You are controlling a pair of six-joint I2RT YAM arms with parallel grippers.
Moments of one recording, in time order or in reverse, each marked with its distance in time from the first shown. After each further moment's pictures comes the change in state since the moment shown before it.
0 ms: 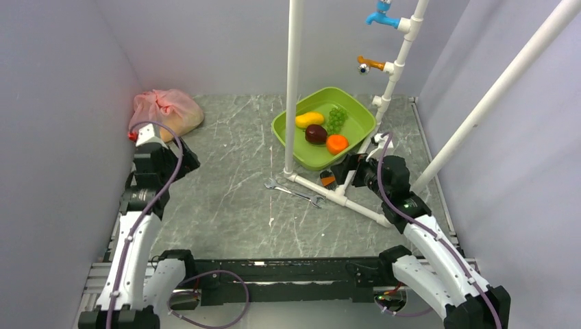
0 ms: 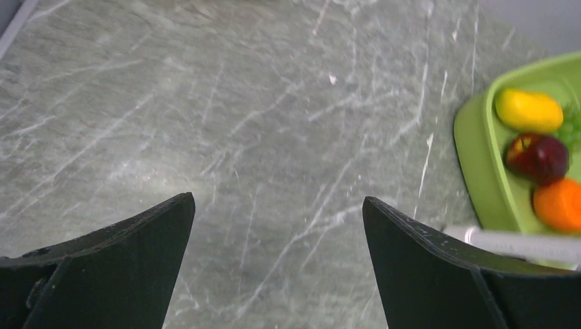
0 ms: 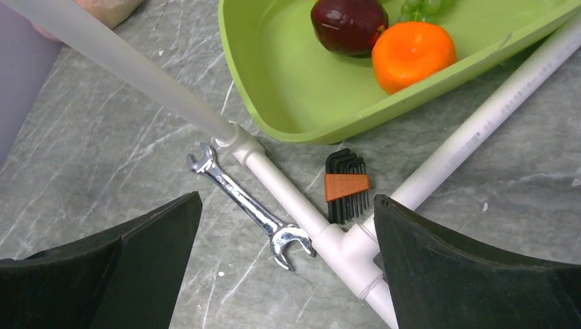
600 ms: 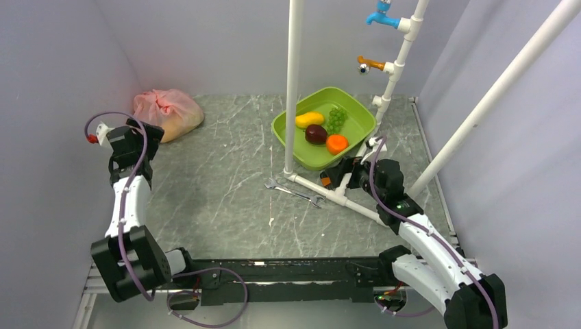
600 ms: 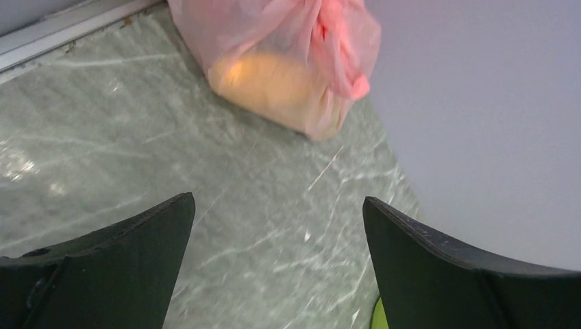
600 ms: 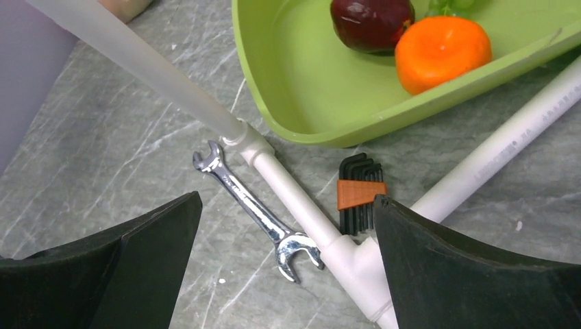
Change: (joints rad) left arm 0.393 0.394 0.024 0.447 0.134 -0.350; right arm 0.011 0.066 -0.100 0.188 -0.055 0.011
